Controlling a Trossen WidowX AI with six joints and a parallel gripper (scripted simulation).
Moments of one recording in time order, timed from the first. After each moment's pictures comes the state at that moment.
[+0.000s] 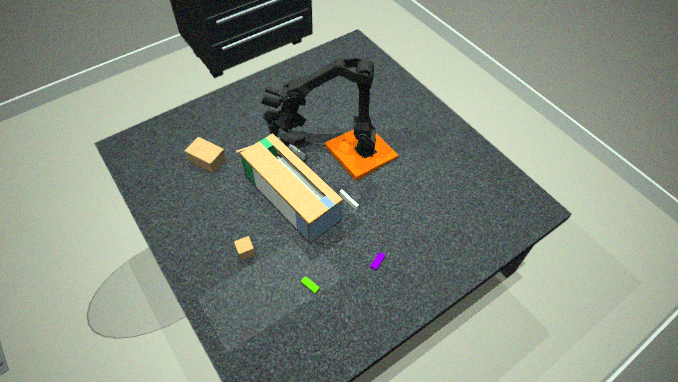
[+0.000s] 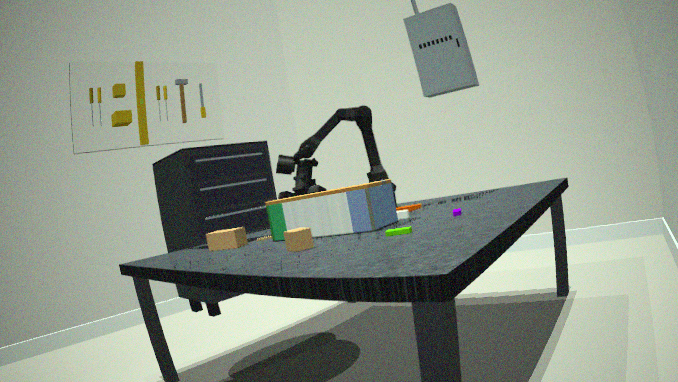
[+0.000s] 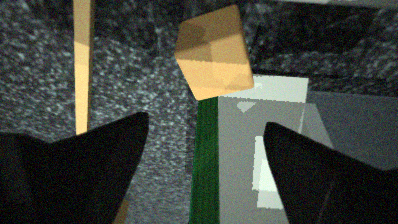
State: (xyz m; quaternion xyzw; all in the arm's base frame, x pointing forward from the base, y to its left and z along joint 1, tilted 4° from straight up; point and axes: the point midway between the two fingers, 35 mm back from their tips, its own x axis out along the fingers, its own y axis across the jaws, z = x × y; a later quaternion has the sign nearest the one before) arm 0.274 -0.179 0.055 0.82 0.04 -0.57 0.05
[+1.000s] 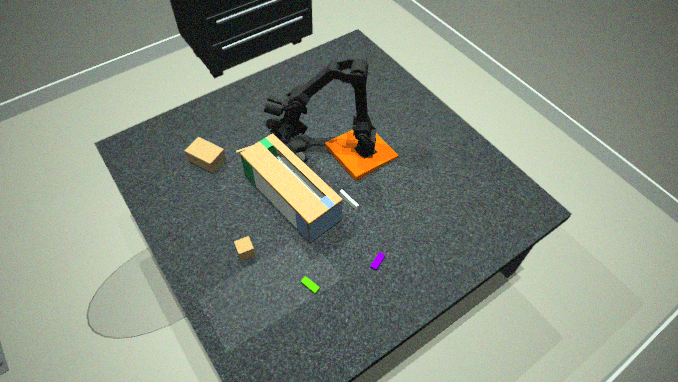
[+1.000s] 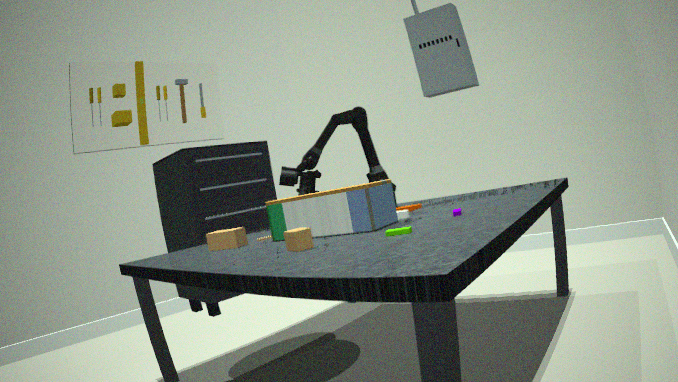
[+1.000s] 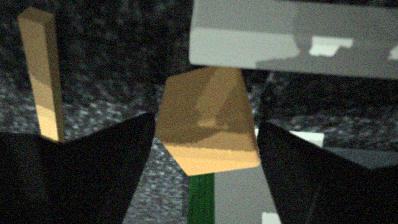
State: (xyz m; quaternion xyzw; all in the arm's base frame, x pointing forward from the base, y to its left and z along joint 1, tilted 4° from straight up) arm 0.267 -0.180 0.011 0.82 0.04 -0.57 0.04
